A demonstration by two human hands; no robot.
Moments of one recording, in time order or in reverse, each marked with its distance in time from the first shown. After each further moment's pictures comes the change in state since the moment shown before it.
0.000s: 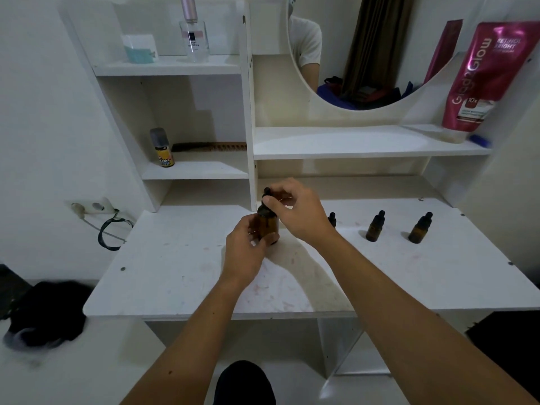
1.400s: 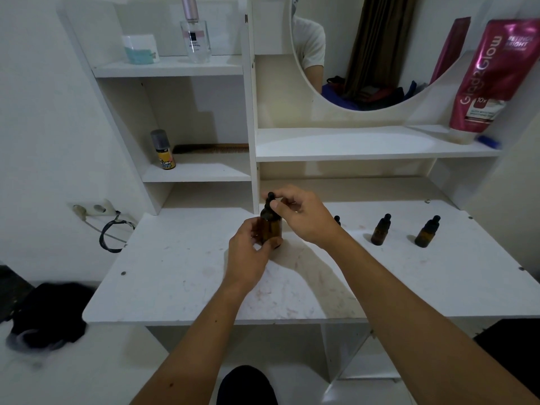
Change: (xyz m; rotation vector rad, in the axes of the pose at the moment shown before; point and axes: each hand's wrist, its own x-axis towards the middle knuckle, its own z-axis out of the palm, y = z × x) left_hand 0.003 -0.004 0.001 -0.004 -0.013 0.005; right_hand 0.006 0.009 -0.008 0.051 -0.168 0.058
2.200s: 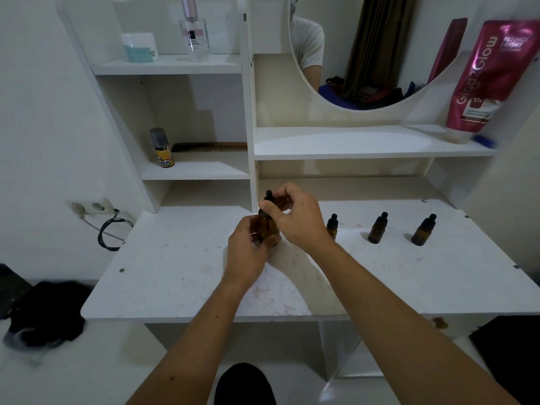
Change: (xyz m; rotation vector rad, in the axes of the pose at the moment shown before) left_hand -0.001 0.003 0.003 0.049 0.034 -0.002; right_hand -0.006 -0.004 0.021 -0.141 0.236 0.010
